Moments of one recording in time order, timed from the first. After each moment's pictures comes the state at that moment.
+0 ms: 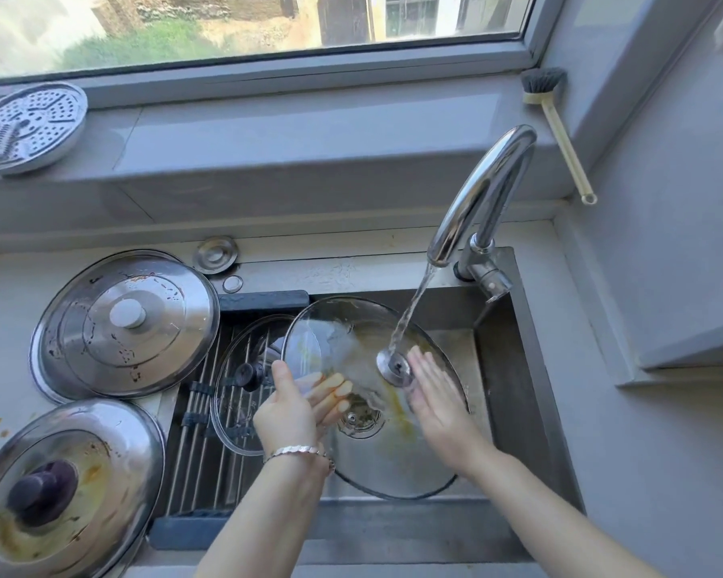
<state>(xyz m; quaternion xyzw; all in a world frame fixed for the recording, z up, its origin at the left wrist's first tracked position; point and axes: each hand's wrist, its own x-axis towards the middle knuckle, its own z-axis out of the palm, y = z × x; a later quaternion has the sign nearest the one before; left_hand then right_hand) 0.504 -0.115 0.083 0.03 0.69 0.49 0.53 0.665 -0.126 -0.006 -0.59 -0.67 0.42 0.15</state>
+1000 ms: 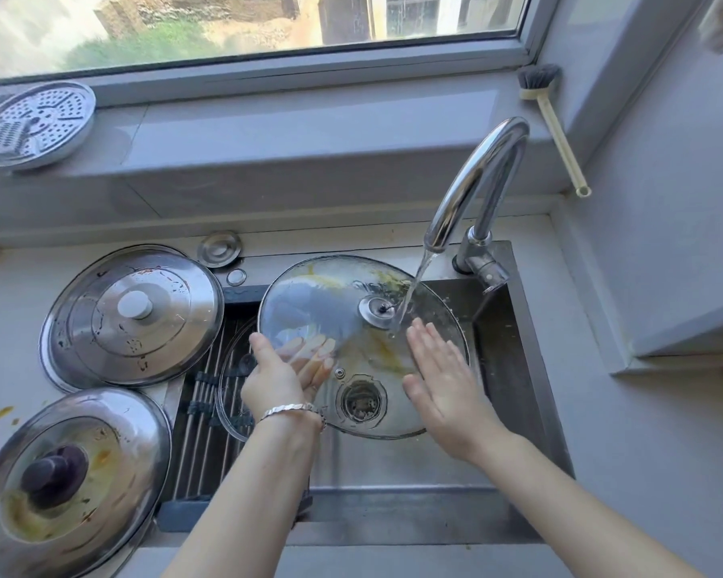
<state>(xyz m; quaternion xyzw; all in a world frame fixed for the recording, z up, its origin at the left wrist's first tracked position) 0.496 -0.100 0.089 -0.01 0.65 0.56 0.52 0.667 -0.130 0.028 -0.57 -0.76 0.28 0.14</state>
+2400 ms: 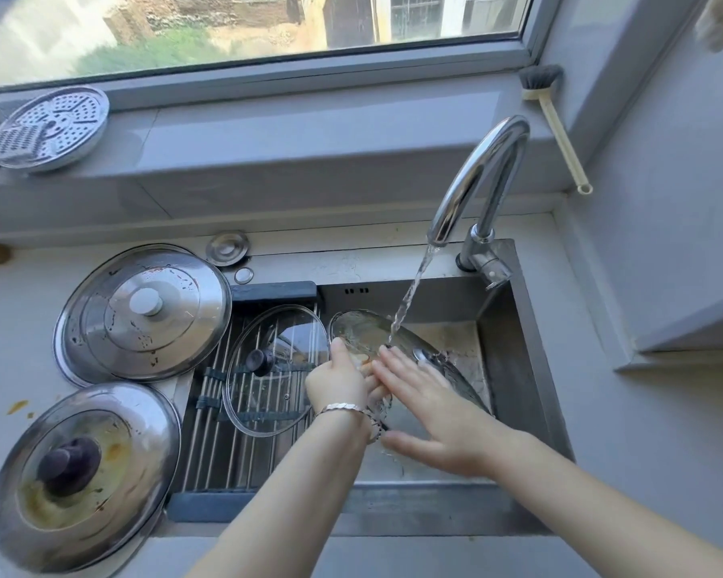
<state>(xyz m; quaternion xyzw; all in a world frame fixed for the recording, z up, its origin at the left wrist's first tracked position) 0.539 -0.115 0.109 0.13 0.77 0.37 0.50 0.663 -0.143 0.058 -0.42 -0.82 0.39 0.04</state>
